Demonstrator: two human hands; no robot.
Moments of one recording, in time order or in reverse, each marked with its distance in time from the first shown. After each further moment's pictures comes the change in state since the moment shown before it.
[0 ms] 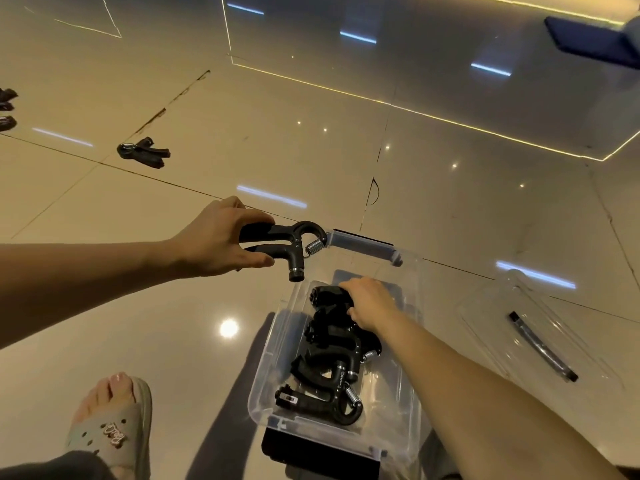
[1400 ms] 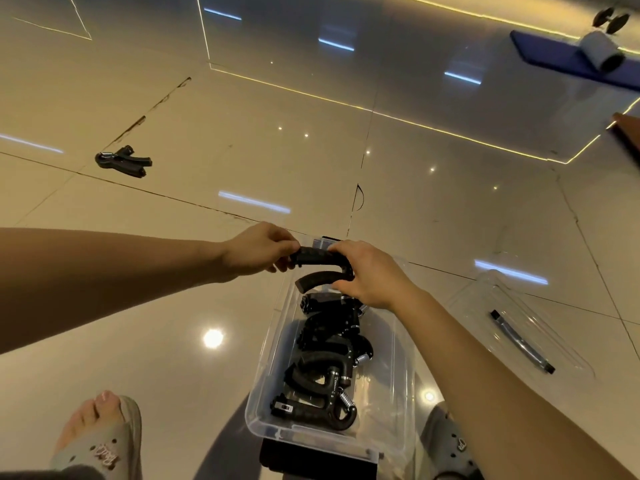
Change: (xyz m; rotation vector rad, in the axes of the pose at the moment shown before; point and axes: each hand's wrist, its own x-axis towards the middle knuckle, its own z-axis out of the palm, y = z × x) left_hand 0.041 0.027 0.031 -0.488 -0.302 -0.243; right_hand -0.023 -0.011 -0.099 0.266 0.194 -0.108
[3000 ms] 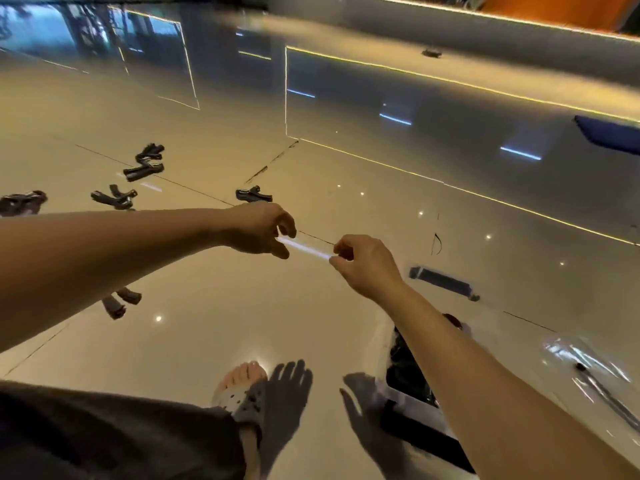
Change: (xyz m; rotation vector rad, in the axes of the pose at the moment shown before) left_hand -0.196 -0.051 -0.161 0.667 0.148 0.005; right_hand 0.009 -0.247 0.017 0.169 0.213 0.025
